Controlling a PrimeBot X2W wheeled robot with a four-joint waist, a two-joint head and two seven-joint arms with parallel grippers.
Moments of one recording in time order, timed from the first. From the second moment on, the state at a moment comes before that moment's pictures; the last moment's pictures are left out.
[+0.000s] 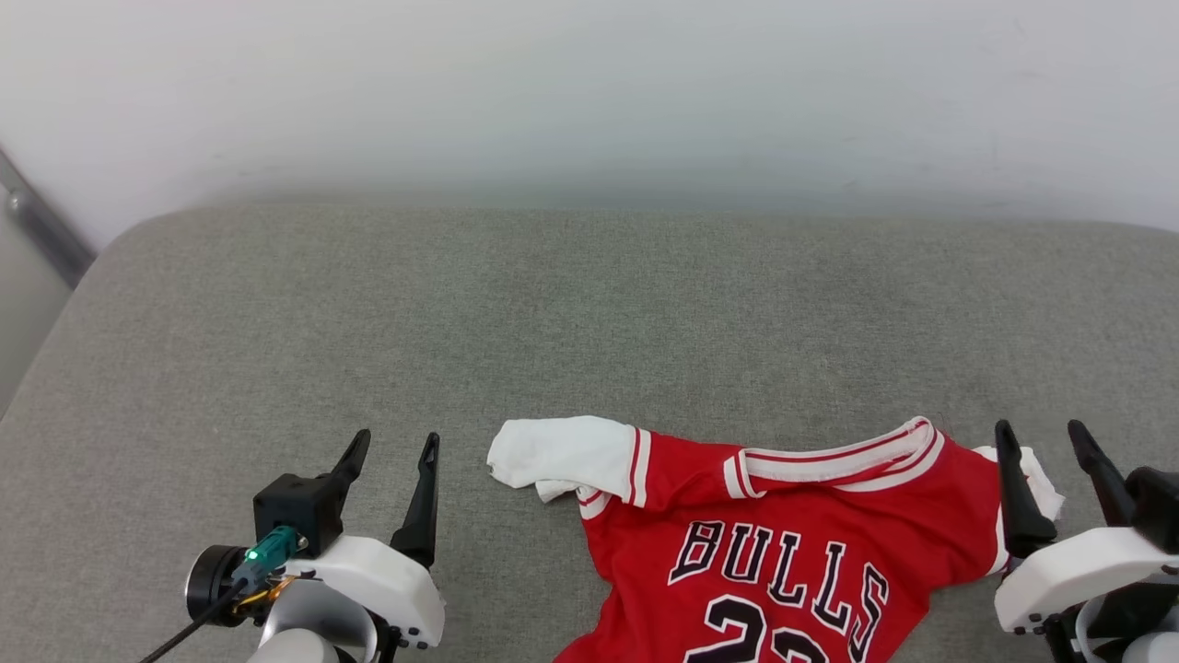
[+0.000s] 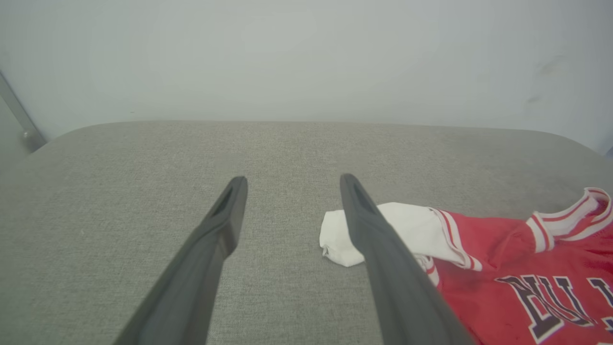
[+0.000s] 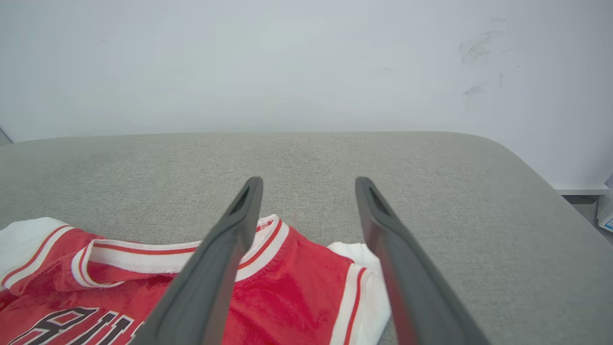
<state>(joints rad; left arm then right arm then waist) -0.17 0.42 -0.53 0.12 -0.61 0.26 -0.17 -0.06 -0.14 -0.13 0.16 0.16 0.13 -0.05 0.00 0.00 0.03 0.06</state>
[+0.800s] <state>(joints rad) -0.50 0.51 -0.64 0.40 -0.77 0.02 0.47 -0.05 -0.07 0.04 -0.02 0.13 0.13 -0.06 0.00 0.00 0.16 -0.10</state>
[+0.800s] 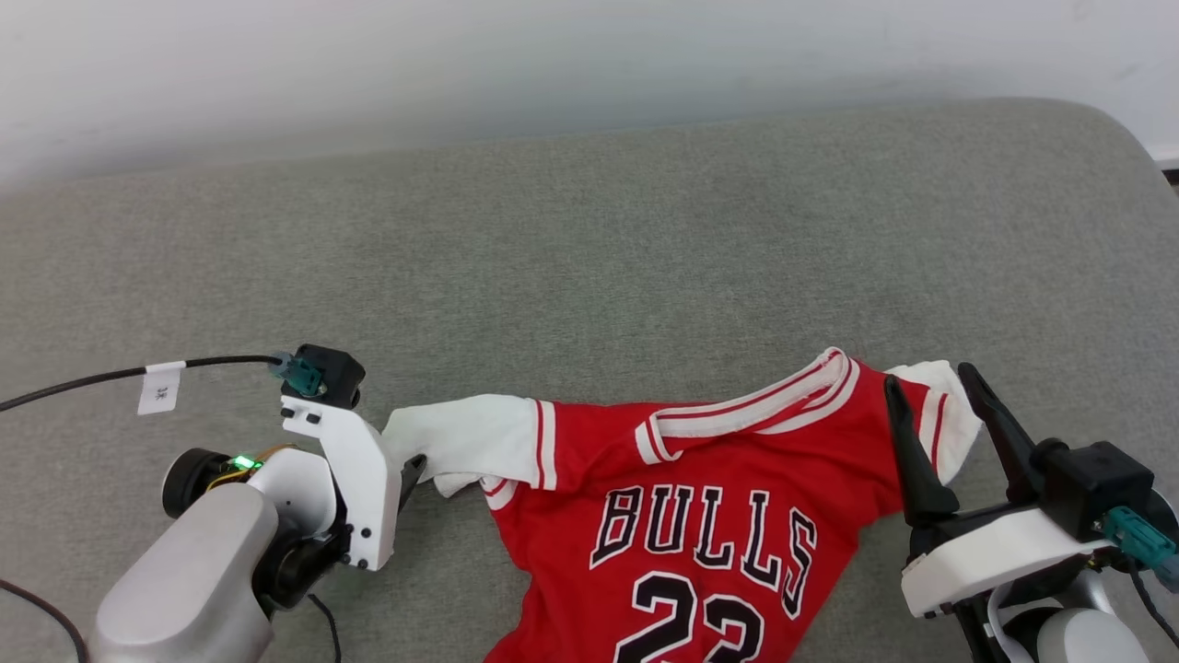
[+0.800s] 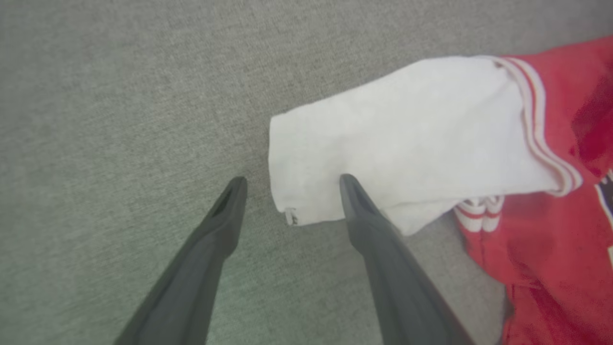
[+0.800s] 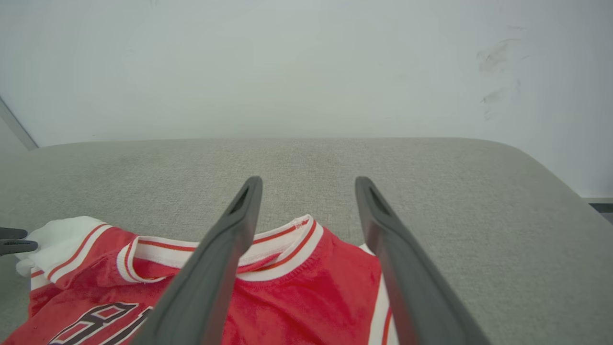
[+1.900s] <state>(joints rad) -0.45 0.56 -0.56 0.18 -0.72 0.20 0.29 -0.08 -0.18 -0.09 0.14 0.33 0.13 0.06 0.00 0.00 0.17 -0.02</state>
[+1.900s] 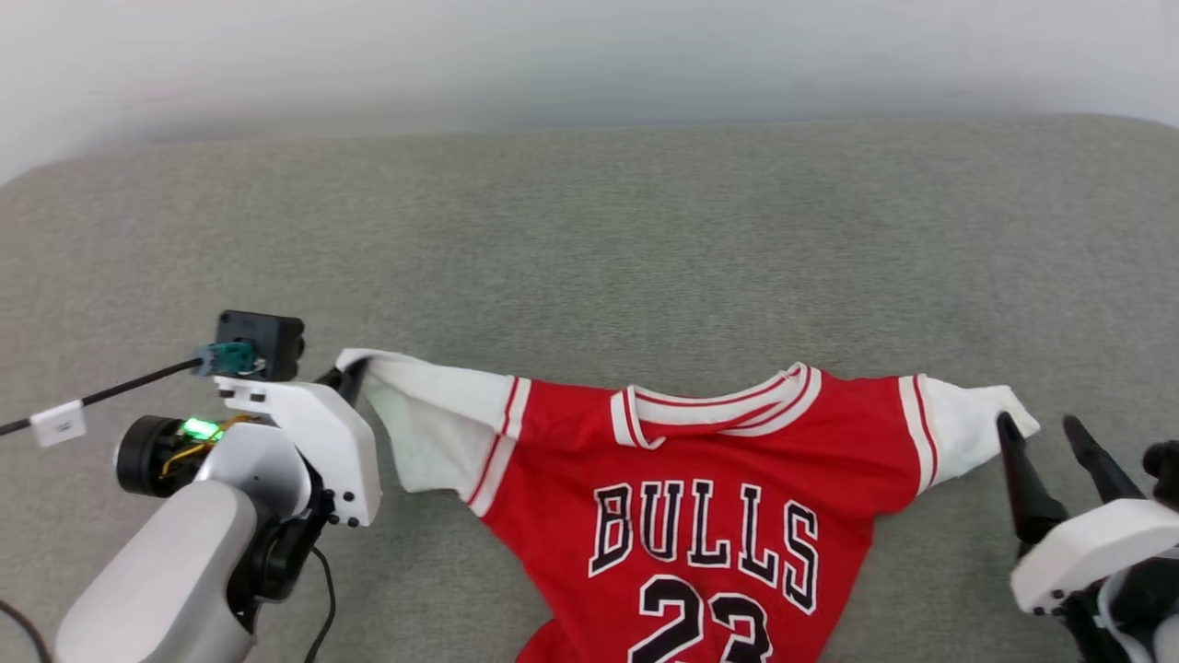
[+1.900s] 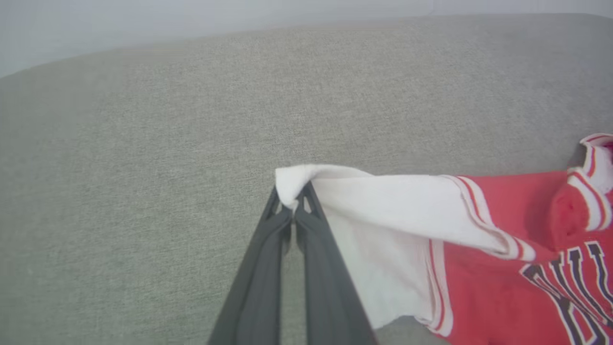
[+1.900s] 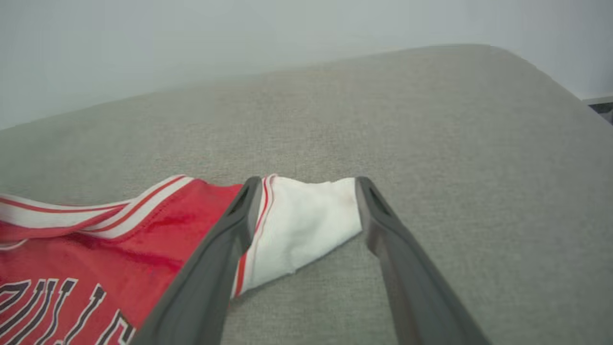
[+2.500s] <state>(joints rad) -0.41 0.56 -0.55 0.00 -0.69 0.27 0.24 -0.28 -0.42 -0.01 0.37 0.55 0.13 0.59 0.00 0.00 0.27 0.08</state>
